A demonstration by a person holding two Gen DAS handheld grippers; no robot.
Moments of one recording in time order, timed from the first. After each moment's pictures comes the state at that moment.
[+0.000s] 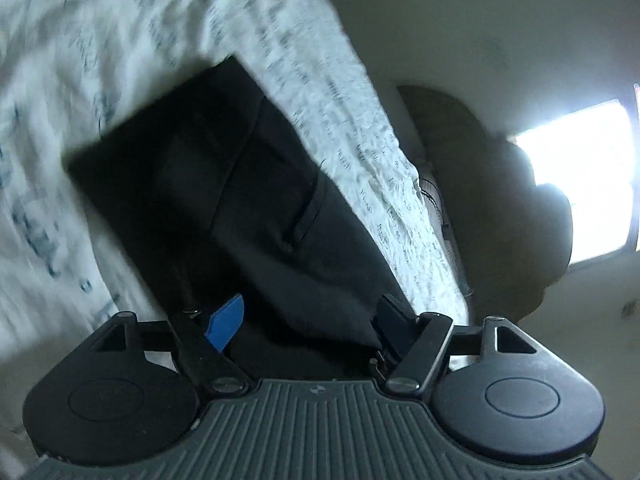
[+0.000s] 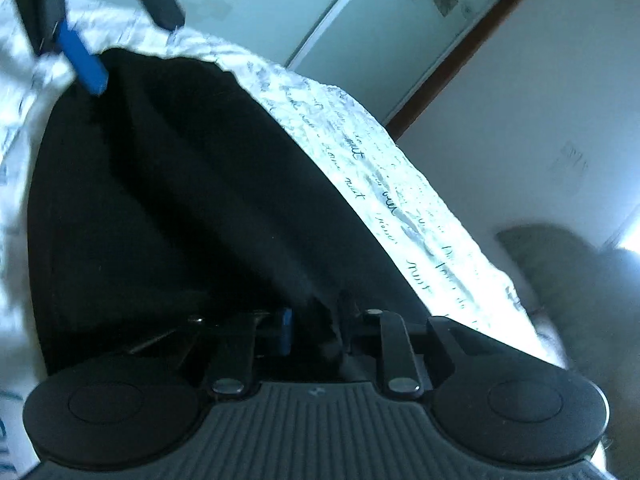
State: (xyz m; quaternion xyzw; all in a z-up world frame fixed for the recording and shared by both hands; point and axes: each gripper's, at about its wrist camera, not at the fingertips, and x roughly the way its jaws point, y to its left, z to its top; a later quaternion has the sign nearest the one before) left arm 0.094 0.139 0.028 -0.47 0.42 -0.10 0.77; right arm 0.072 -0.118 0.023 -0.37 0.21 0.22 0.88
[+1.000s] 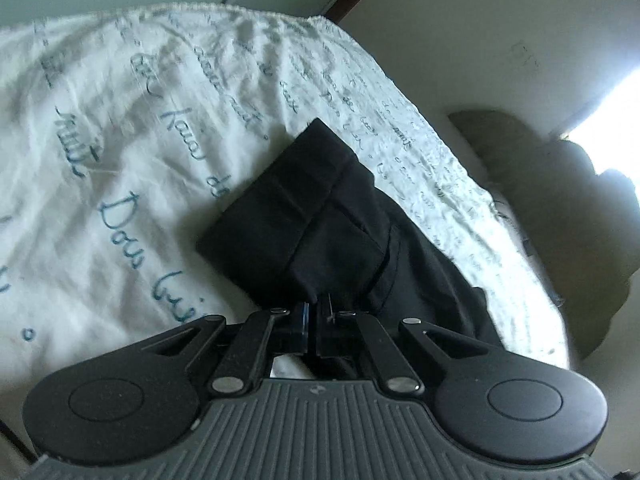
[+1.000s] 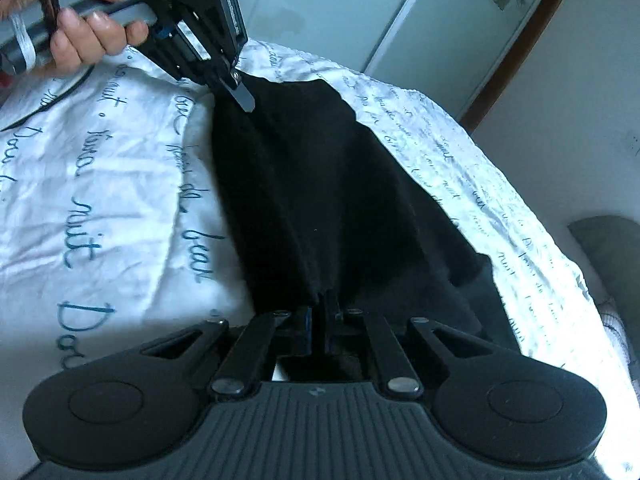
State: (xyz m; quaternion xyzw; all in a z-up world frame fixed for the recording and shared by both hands) left arm 0.070 0.162 0.032 -0.32 0.39 0.01 0.86; right arm -0.006 -0.097 0.029 -0.34 0.26 0.32 0.85
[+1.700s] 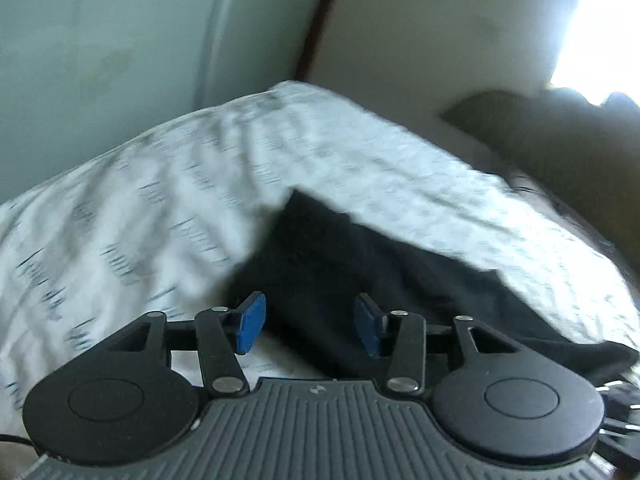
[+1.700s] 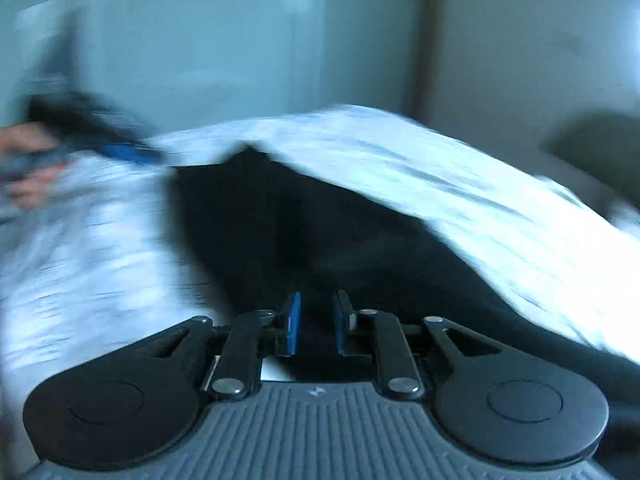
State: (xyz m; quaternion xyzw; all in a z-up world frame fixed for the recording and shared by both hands) left arm 0.046 0.126 0.094 -0.15 0.34 0.01 0.93; right arm -0.001 -0.204 0.065 -0.11 0.28 0.27 0.91
